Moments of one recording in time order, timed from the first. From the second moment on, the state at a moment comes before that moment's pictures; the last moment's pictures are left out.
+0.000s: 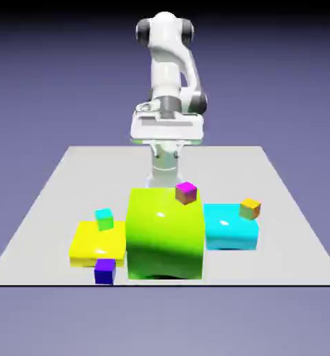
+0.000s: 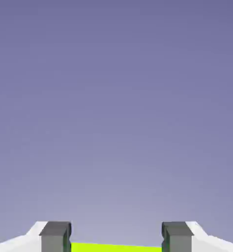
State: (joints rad) arm 0.02 -0.53 -0.02 -2.77 0.01 2.99 0.73
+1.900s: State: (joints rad) arm 0.16 1.00 -0.56 -1.32 0.32 1.47 0.38
